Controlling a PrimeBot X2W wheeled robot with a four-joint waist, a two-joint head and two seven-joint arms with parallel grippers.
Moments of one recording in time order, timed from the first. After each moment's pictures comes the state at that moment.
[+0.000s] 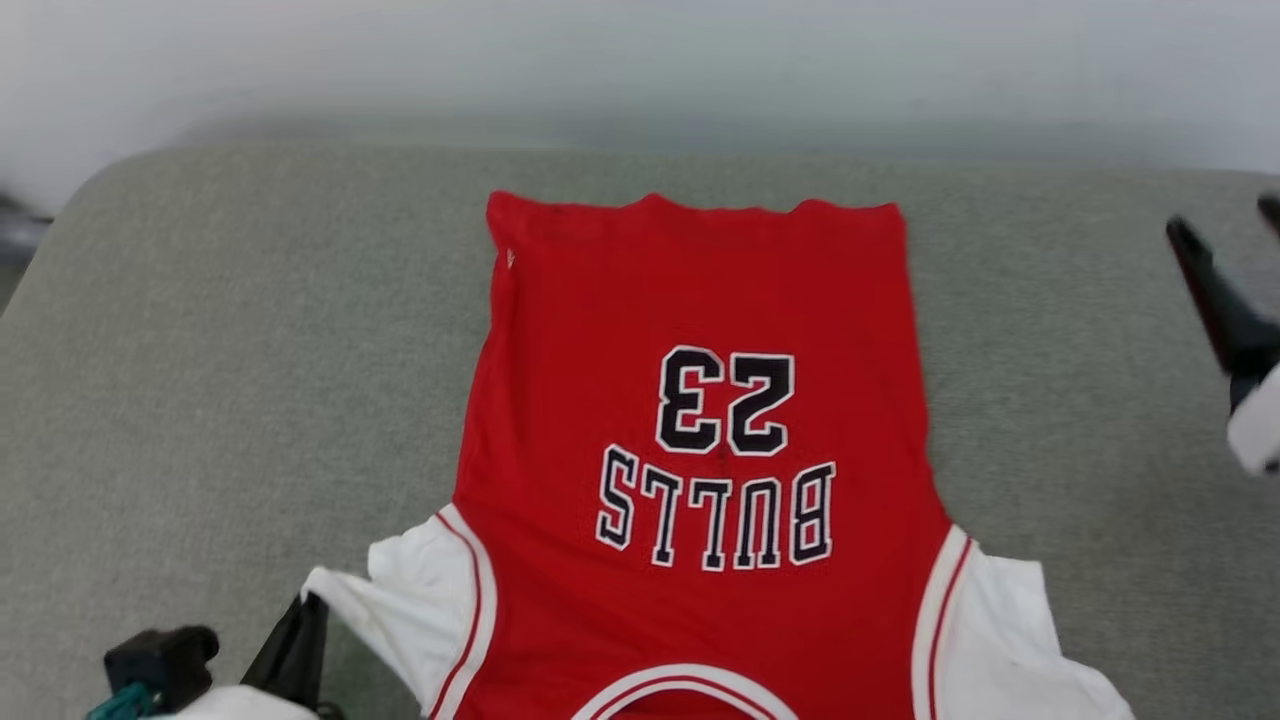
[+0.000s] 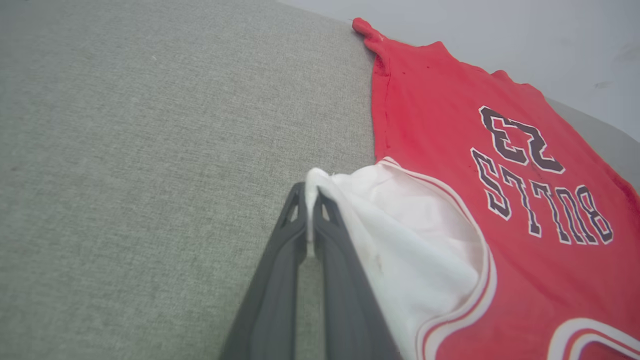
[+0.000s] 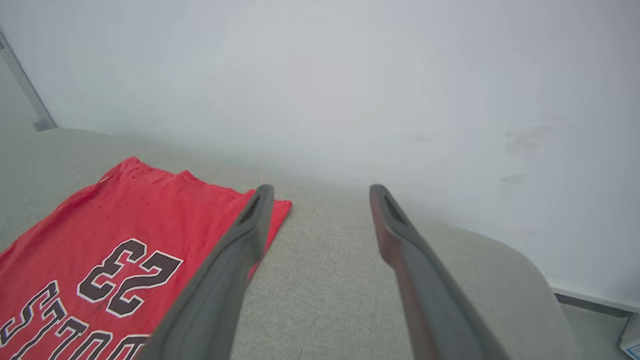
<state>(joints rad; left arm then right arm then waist) 0.08 0.54 -0.36 0.12 -0.87 0.11 -0.26 -0.32 -0.50 0.00 -0.04 0.47 0.13 0.28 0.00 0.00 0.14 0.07</state>
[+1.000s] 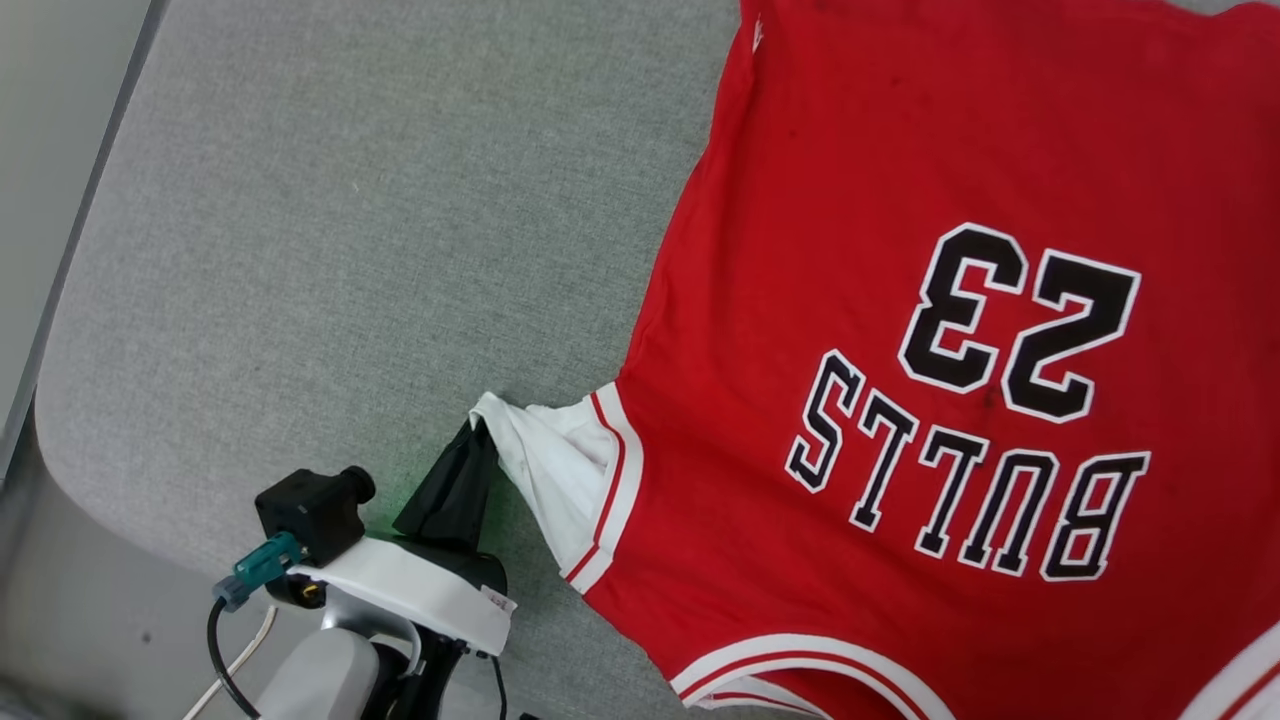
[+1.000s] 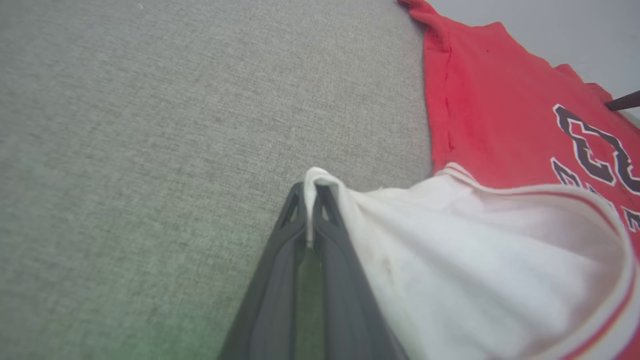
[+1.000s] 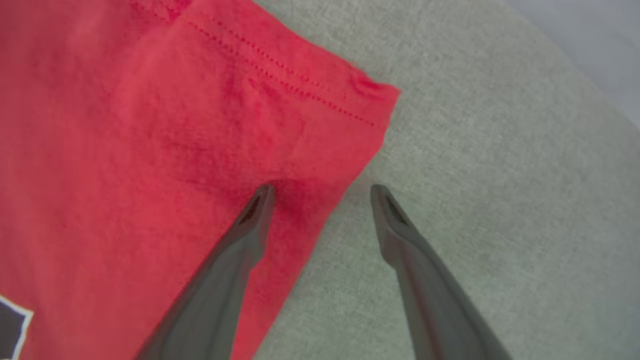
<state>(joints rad) -0.22 0.28 -0.38 0.18 -0.68 -0.08 -0.26 -1.03 -0.59 0.24 0.41 0.34 0.13 1.19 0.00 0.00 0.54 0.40</state>
